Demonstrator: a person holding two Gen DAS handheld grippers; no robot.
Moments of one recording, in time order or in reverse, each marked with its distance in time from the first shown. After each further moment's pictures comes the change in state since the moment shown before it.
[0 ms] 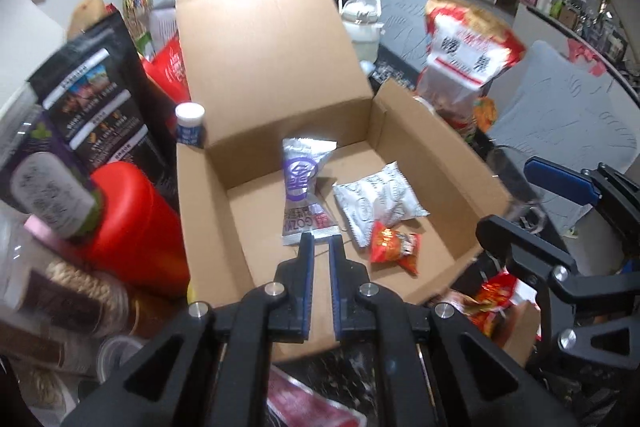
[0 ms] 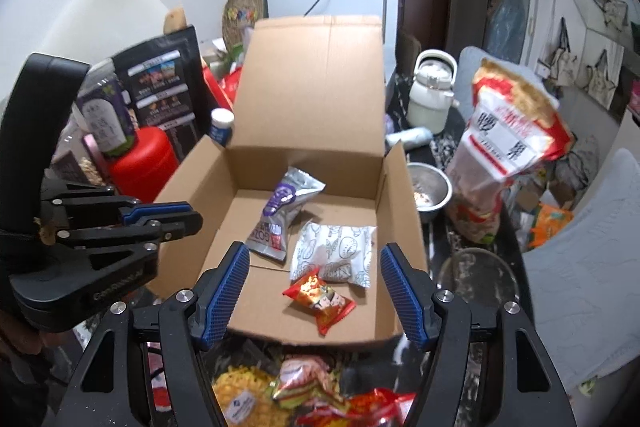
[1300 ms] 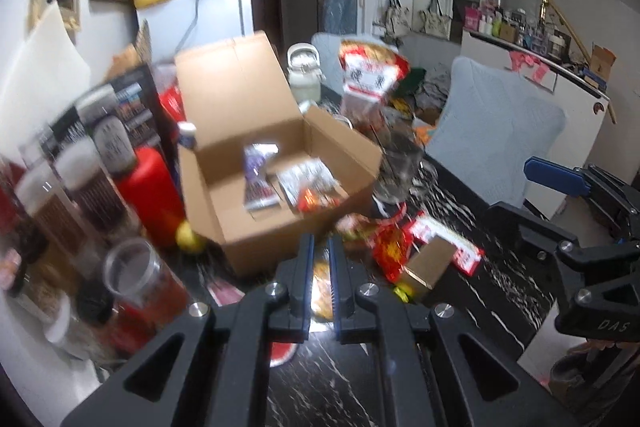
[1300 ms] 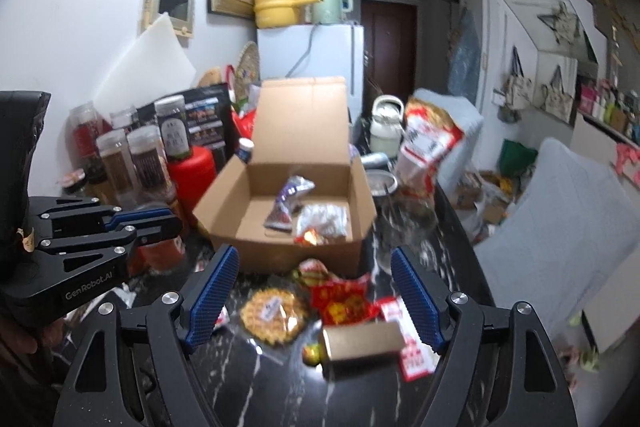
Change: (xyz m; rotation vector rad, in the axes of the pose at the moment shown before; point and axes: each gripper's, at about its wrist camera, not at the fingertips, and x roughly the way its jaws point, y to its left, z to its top) left arm -0.123 -0.059 -0.120 0.077 -0.191 -0.076; right arm -0.173 0.024 -0.111 0.057 -0.189 -0.079
